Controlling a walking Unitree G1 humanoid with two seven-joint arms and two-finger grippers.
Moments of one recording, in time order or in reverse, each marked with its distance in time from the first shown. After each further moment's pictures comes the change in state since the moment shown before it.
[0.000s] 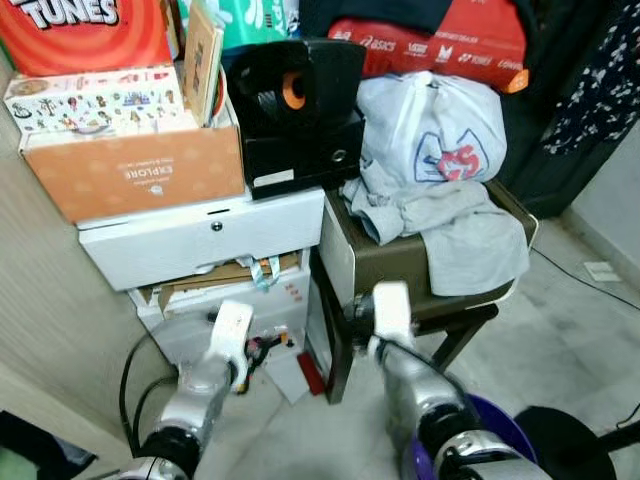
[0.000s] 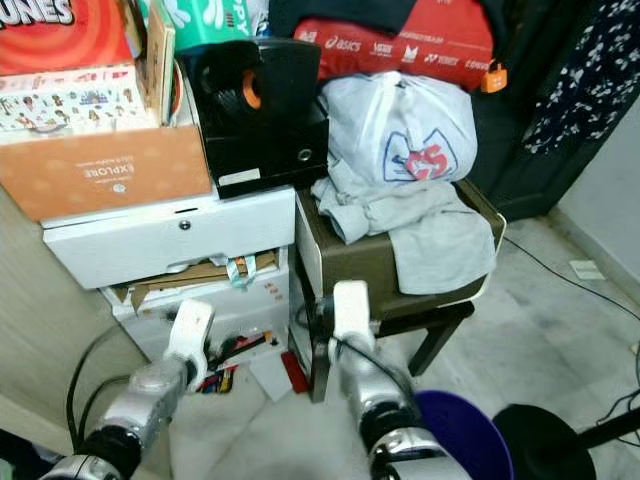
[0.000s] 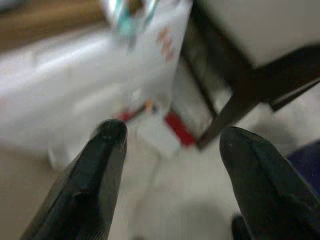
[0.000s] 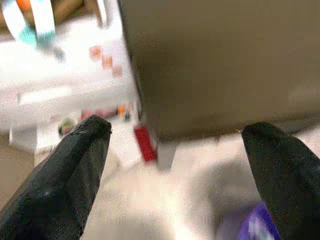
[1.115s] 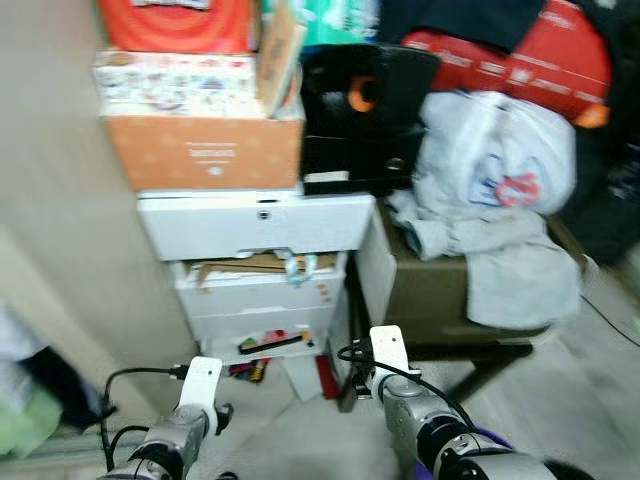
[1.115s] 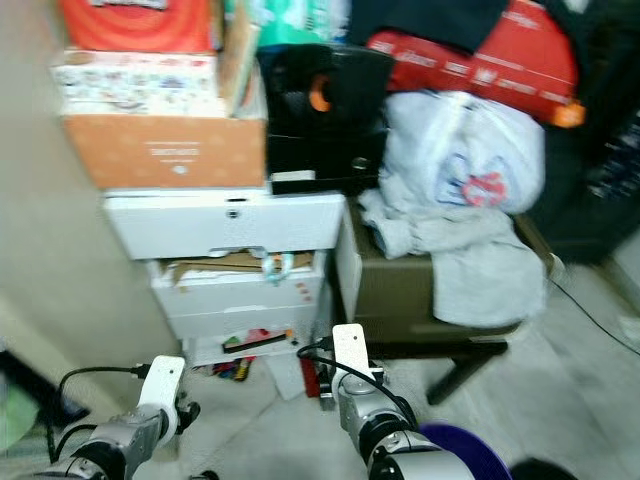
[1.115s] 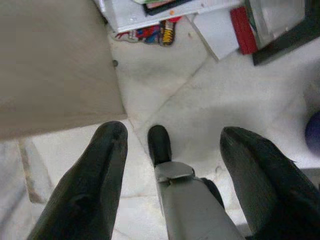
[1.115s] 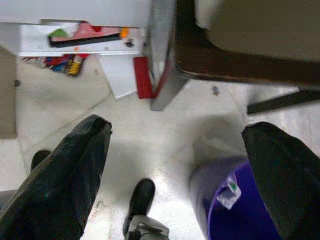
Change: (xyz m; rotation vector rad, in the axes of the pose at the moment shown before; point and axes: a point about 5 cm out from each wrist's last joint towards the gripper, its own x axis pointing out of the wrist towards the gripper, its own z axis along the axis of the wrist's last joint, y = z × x) left arm -0.013 0.026 -0.059 -0.025 0.335 0.151; right arm -0.004 -0.005 -0.039 -0.093 0.235 -0.047
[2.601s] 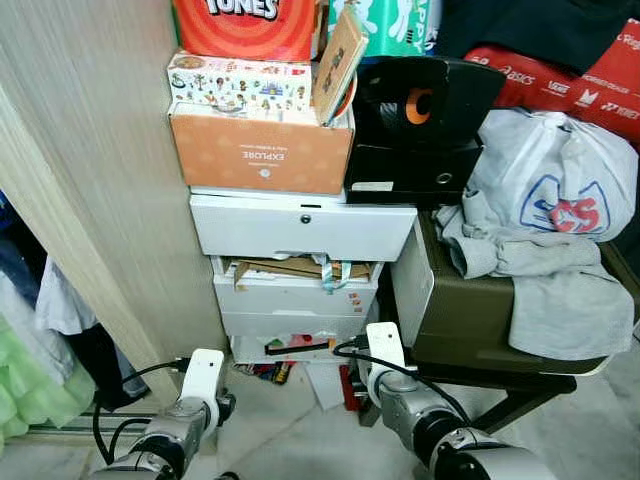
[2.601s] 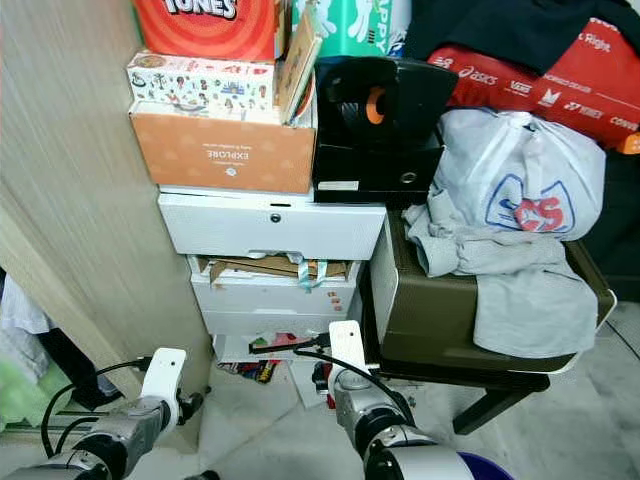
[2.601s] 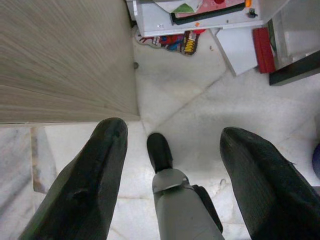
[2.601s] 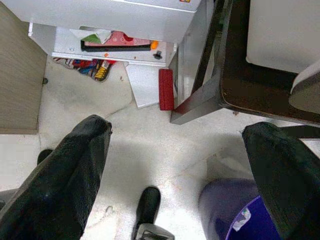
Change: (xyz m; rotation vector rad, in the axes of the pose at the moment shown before) left arm 0.000 0.000 0.008 0.009 -0.026 -0.019; right arm -0.001 0.005 0.005 -0.002 0.006 0.002
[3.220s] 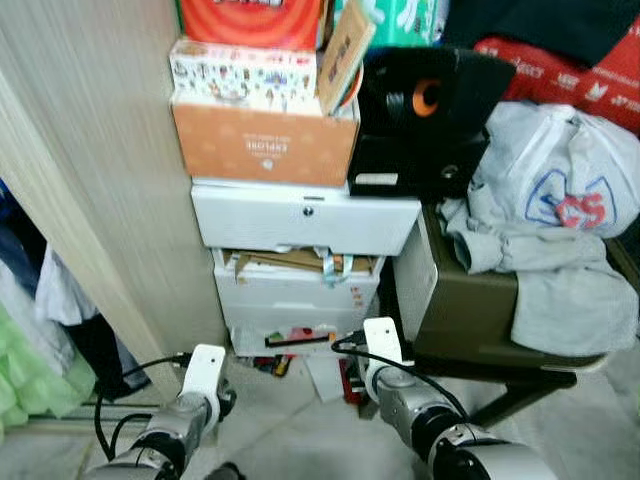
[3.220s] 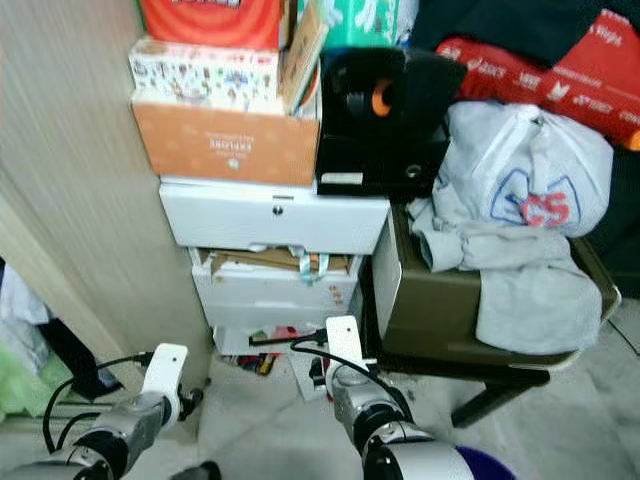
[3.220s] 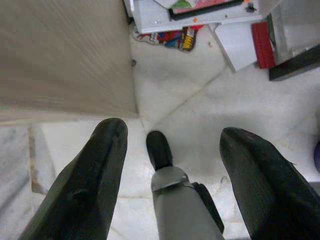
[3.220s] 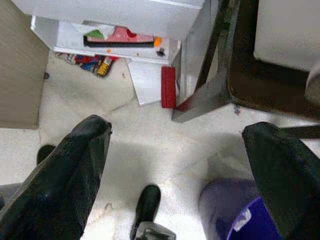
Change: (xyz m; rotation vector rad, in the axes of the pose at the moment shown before) left arm 0.000 -0.001 0.007 0.021 -0.016 -0.001; right arm 0.000 0.001 0.007 -0.008 -0.019 0.012
